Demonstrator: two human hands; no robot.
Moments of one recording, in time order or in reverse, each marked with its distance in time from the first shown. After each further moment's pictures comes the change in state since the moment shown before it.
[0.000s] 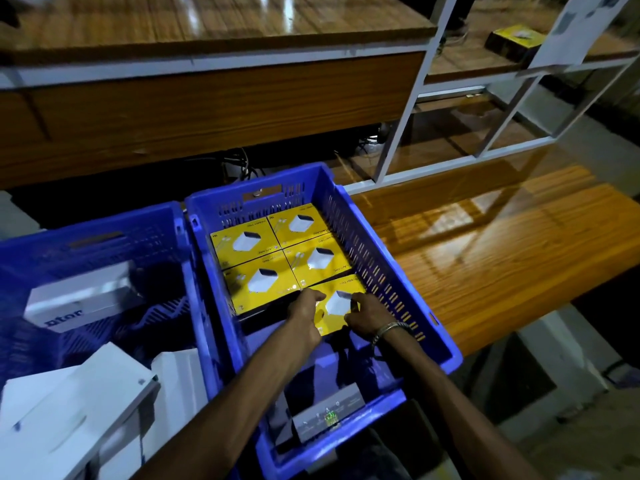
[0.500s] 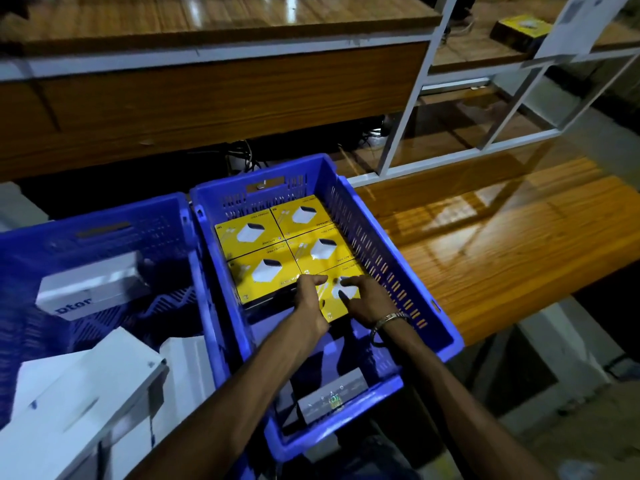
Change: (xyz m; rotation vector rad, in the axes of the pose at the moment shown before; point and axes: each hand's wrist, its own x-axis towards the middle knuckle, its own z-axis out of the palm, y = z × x) left_hand -0.010 0.001 0.004 -0.101 -0.048 0.003; right_hand -0.012 -0.009 0.003 0.084 0.202 -0.179
